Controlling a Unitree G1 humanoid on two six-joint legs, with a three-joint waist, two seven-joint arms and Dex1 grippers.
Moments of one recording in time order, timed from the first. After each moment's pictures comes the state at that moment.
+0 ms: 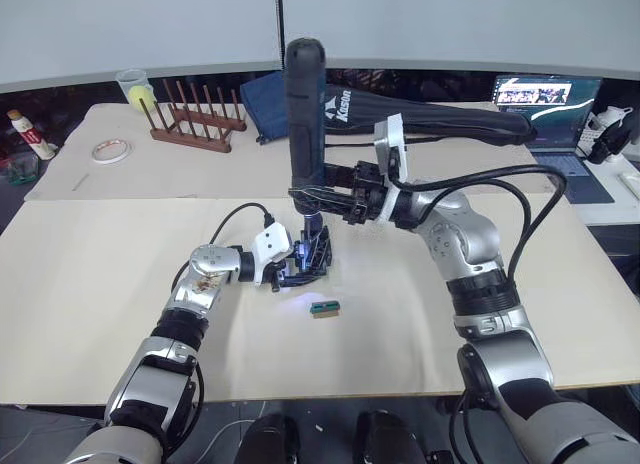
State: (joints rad) left arm -0.67 0.40 -0.17 0.62 -0.08 -0.10 -1.14; right arm -0.86 -0.26 0.07 0.20 0.50 0.43 1.07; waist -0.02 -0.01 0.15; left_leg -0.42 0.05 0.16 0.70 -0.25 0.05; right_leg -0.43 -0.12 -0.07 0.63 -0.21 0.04
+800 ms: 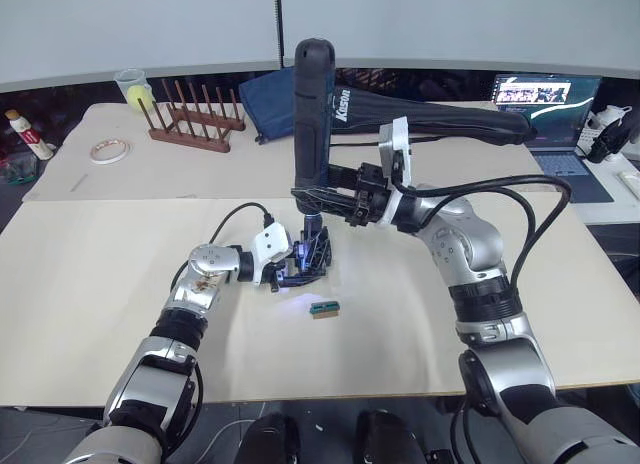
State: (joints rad) left arm -0.67 0.40 -0.17 0.62 -0.08 -0.10 -1.14; right arm -0.85 -0.25 0.07 0.22 0.49 0.37 1.05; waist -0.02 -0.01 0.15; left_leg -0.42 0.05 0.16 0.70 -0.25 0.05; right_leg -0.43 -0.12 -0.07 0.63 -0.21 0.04
